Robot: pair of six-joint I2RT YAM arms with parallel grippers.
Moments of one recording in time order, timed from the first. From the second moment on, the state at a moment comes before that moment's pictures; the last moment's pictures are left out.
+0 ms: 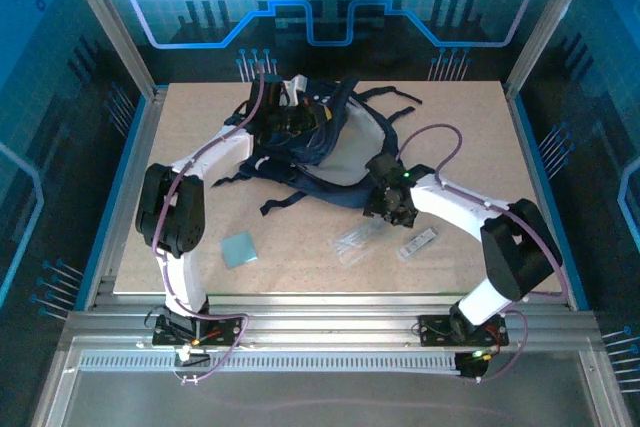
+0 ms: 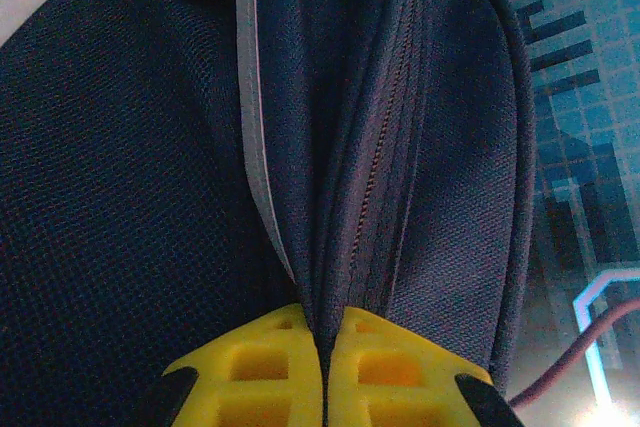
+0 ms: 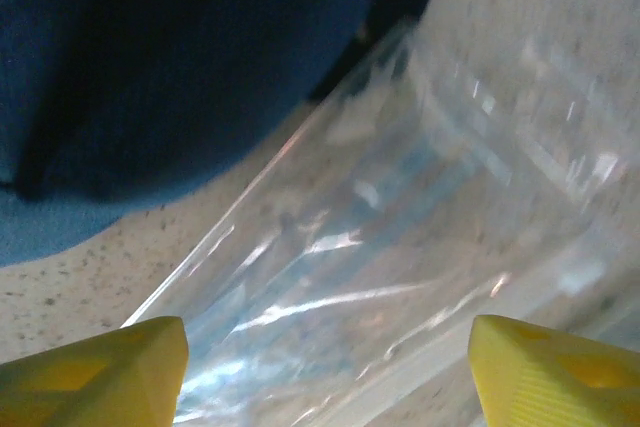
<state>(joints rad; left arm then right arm) -0.31 1.90 1.50 -0.08 0.62 -0.77 0.52 1.58 1.02 -0.75 0.09 0.76</state>
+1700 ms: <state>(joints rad) -0.31 1.89 1.51 -0.13 0.60 -0.77 0.15 1.62 0.91 -0.56 -0.54 0.20</state>
